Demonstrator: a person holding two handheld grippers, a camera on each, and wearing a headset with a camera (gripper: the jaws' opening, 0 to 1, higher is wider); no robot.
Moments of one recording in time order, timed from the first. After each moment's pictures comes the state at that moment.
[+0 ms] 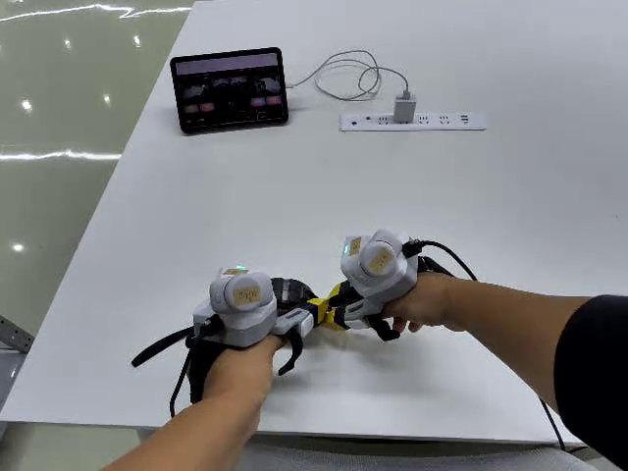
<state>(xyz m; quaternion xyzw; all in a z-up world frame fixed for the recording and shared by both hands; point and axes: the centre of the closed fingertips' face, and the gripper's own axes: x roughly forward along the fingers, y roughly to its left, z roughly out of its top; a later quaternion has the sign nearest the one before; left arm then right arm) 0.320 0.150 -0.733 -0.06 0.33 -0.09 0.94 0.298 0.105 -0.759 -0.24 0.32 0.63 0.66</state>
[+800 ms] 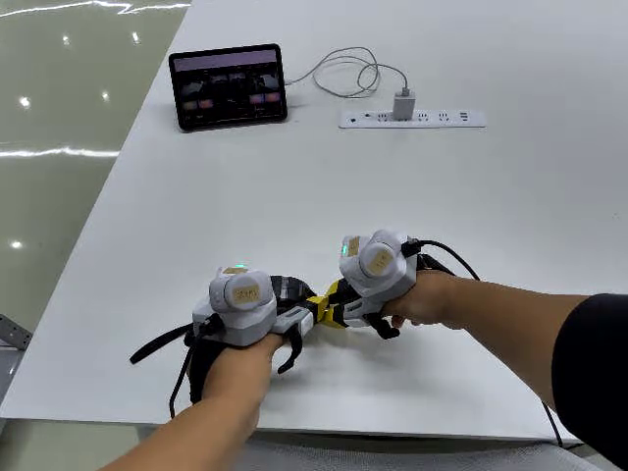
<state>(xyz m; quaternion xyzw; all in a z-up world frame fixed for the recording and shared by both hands) 0.319 0.149 -0.732 -0.06 0.33 -0.09 0.94 0.297 0.106 -0.760 -0.26 0.30 0.64 0.65</state>
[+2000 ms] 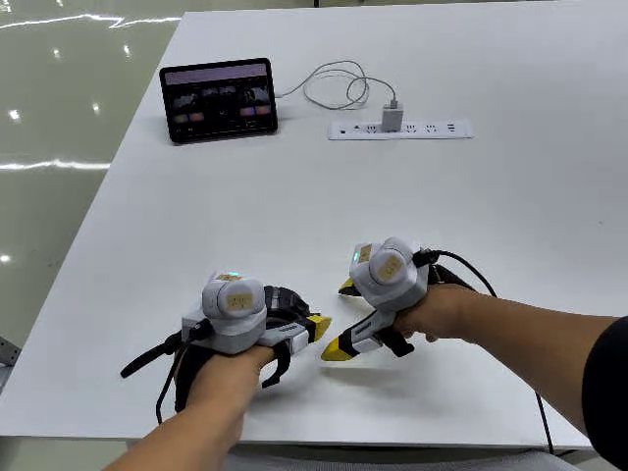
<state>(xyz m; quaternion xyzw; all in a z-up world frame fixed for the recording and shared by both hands) 0.318 0.153 -0.732 -0.03 0.35 -0.11 0.93 0.297 0.077 -0.750 -0.22 0.34 0.60 0.69</state>
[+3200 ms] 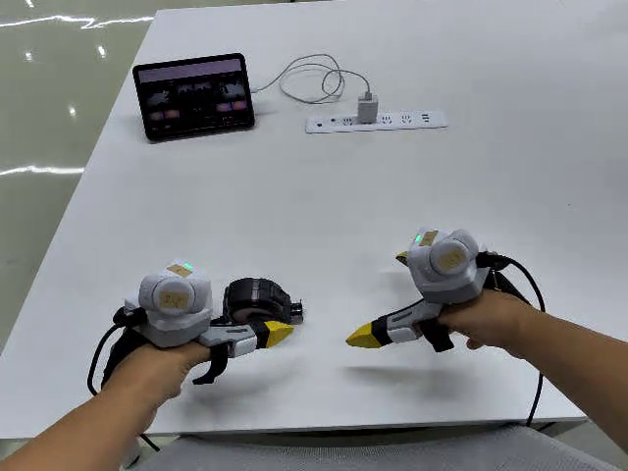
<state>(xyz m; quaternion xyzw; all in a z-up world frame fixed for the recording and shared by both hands) 0.305 0.159 -0.716 0.02 0.31 -0.27 0.91 0.313 -0.021 -0.734 -0.14 0.33 0.48 0.80</state>
